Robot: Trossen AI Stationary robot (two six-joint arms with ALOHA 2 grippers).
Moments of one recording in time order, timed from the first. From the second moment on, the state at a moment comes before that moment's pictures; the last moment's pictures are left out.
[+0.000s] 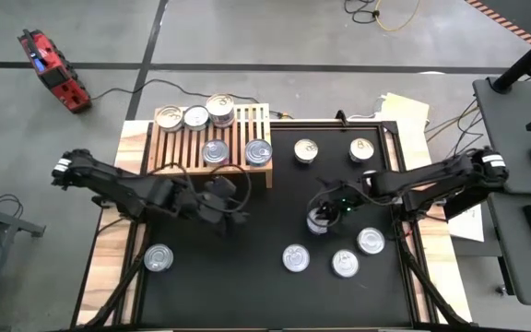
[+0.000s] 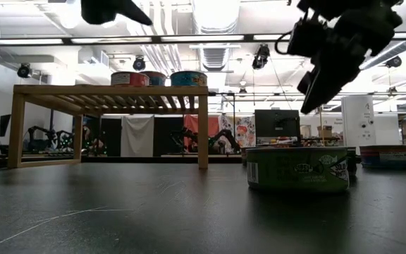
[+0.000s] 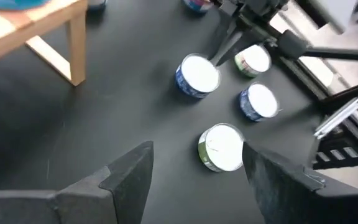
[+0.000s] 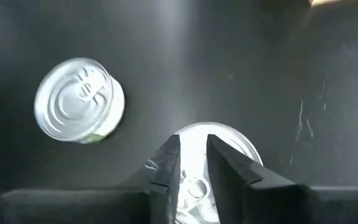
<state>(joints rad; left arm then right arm) -0.31 1.36 1.25 -0.67 -0.38 -0.99 0.05 1.24 0.71 -0.36 -0.10 0.24</state>
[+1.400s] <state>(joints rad) -0.43 1.13 1.25 -0.62 -0.64 -0.75 -0.05 1.51 0.66 -0.08 -0.09 0.23</state>
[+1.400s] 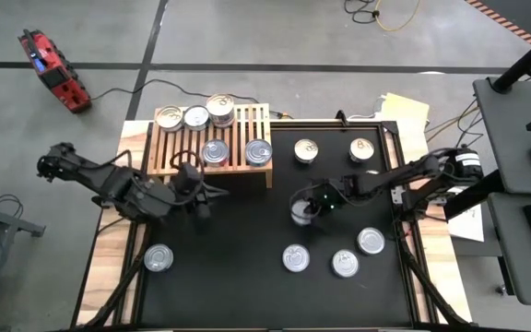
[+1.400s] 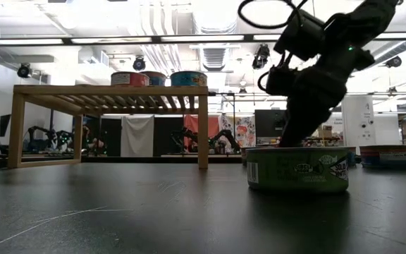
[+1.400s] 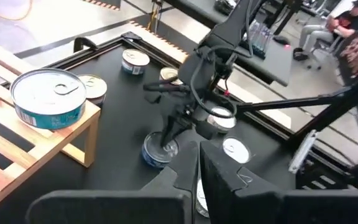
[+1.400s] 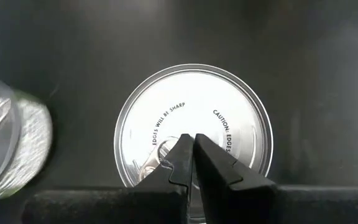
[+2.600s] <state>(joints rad) -0.41 1.45 0.69 0.32 -0.53 -1.08 -0.18 1.43 0.70 -0.36 -0.09 0.87</state>
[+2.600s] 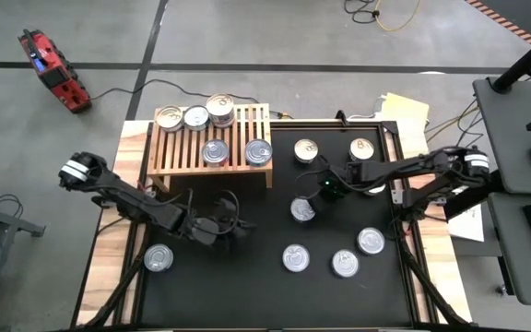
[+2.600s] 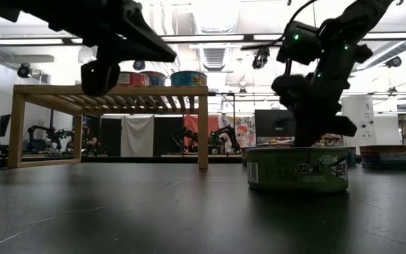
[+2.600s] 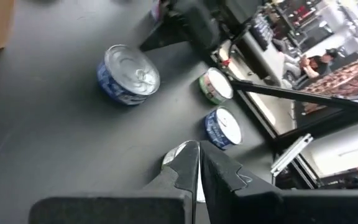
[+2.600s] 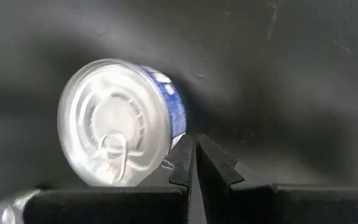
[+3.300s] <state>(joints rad) -0.39 1.50 0.54 0.53 -0.43 -0.94 -0.08 1.60 0.71 0.07 -0.11 1.04</state>
